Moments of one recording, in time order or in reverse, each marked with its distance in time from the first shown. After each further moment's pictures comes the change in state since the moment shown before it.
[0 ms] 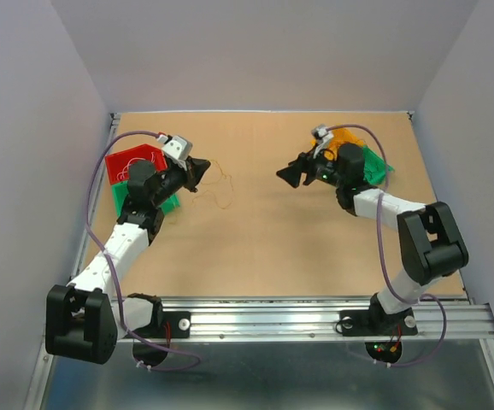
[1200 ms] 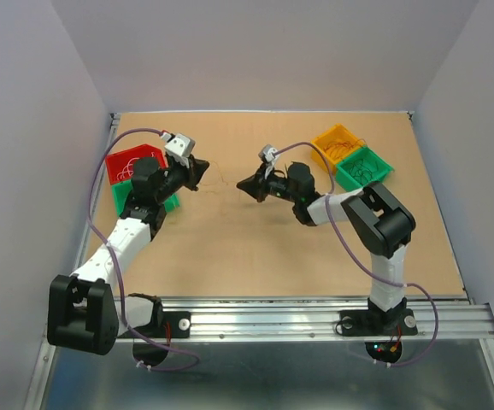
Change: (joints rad) left arm -0.023 0.029 0.016 -0.063 -0.048 0.031; right arm 0.358 0.457 0.179 0.385 0.052 -0.112
